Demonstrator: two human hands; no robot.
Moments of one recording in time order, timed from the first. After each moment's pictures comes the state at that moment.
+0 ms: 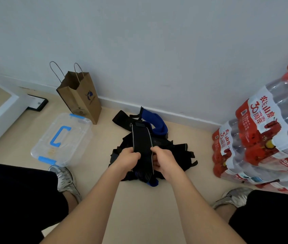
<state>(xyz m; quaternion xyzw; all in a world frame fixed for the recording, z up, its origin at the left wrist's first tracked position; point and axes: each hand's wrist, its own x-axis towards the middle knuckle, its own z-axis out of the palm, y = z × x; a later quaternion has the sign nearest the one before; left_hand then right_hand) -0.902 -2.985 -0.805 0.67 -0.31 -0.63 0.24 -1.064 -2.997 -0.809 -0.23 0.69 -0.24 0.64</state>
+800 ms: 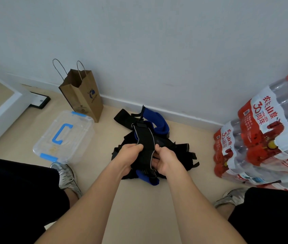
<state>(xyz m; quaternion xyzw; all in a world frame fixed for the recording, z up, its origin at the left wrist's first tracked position) -0.906 -2.989 -0.800 0.65 -0.21 -0.66 0.32 -1.054 -3.008 -0.792 -0.01 0.64 -0.30 0.71</state>
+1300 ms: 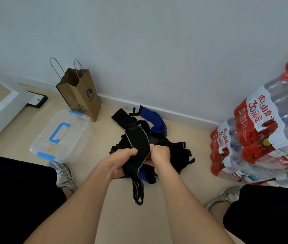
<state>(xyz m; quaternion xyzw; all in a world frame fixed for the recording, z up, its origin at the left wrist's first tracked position) -0.884 -2.975 -0.793 0.61 -0.15 -0.75 0.22 -1.039 -3.006 -0.796 -0.15 0.77 -0.26 0.56</state>
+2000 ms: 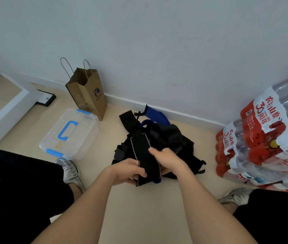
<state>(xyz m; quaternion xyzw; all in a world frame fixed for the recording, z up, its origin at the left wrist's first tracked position) -0.873 -2.944 -0.805 0.56 -0.37 -0.74 0.07 -1.074 -2.995 -0.796 -0.41 0.70 -0.05 0.58</state>
